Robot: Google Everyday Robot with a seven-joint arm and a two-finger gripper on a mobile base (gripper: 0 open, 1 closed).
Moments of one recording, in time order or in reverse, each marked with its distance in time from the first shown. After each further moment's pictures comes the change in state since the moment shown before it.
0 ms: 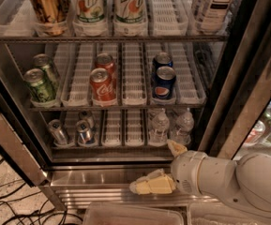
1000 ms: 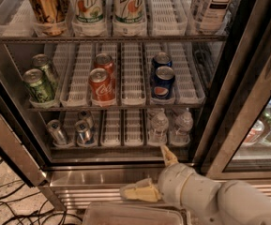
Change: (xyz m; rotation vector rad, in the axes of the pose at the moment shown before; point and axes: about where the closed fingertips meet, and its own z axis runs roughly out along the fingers) arm 0.014 0.007 0.028 0.103 -0.107 -0.054
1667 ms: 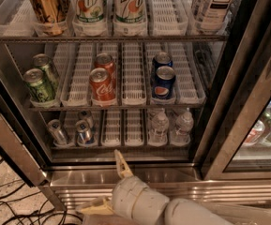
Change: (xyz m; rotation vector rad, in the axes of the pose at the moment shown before) arm -0.009 0.092 0.081 -0.076 -0.183 -0.229
